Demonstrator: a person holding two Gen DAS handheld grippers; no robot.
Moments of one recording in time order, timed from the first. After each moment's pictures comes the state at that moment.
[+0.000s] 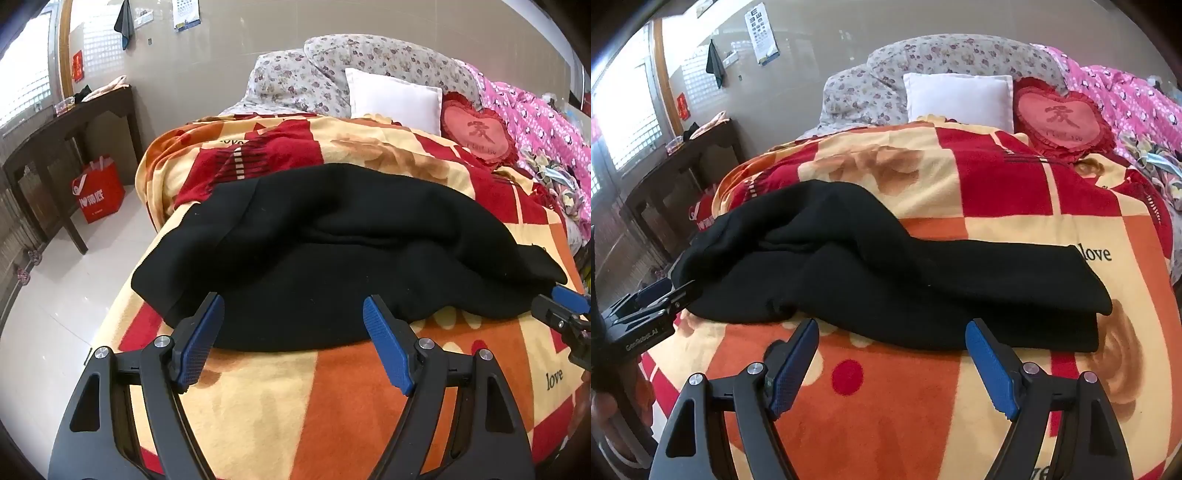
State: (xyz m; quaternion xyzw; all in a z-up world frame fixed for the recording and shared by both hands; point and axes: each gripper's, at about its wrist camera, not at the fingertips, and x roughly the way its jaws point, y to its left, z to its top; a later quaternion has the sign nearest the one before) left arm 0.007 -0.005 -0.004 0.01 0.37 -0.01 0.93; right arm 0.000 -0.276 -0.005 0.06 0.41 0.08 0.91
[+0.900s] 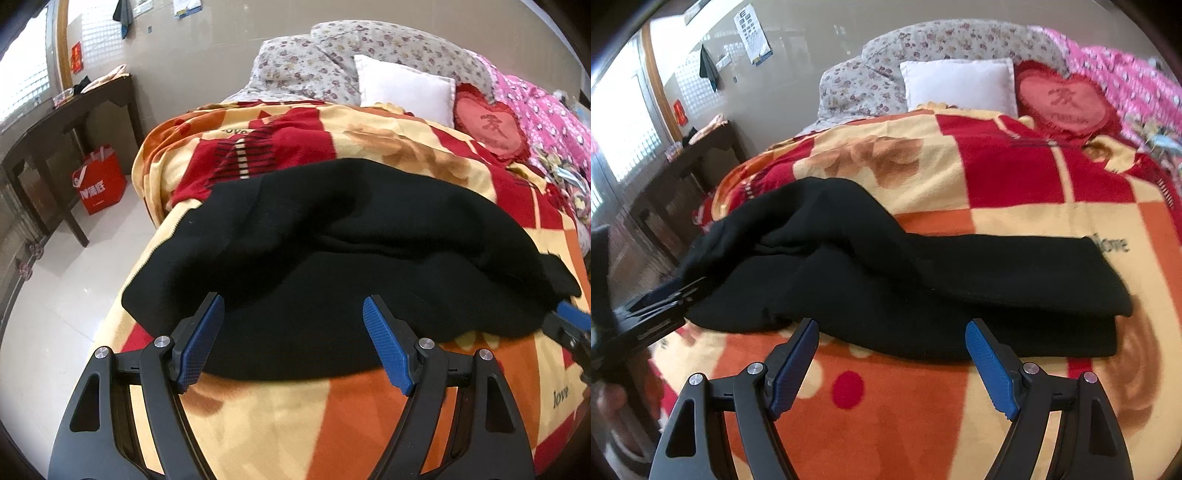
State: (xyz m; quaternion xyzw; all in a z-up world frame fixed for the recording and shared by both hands) left arm 0.048 0.005 -0.012 0.00 0.40 0.01 0.92; right arm 0.023 -0.283 -0.017 0.11 0.43 0.12 0.89
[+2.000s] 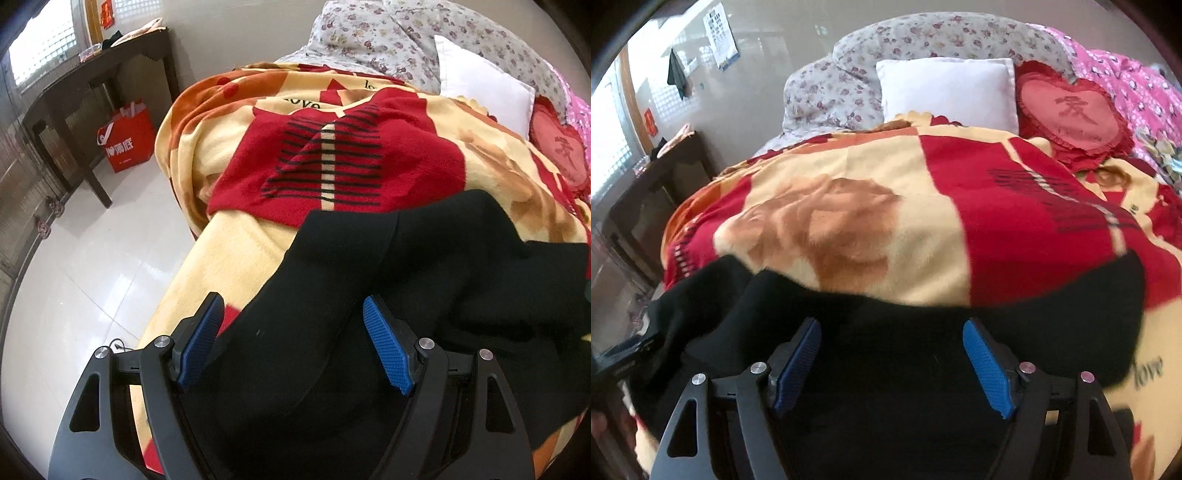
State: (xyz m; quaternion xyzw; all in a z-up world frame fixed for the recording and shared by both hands) left arm 0.150 0.076 -0.037 -0.04 0.47 0.08 0.88; right arm 0.159 -0.307 -0.023 0.10 0.42 0.06 0.90
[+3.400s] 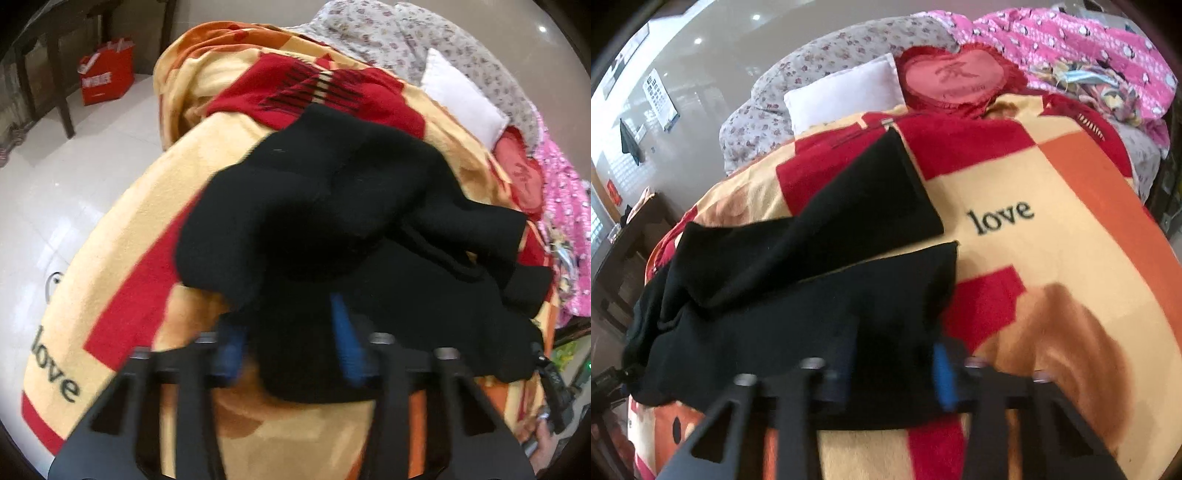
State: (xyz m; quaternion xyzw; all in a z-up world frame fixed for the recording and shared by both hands) left arm 0.079 0.090 -0.056 -0.17 0.50 0.02 0.85; right arm 0.047 -0.419 -0.064 0.19 0.39 -0.04 0.90
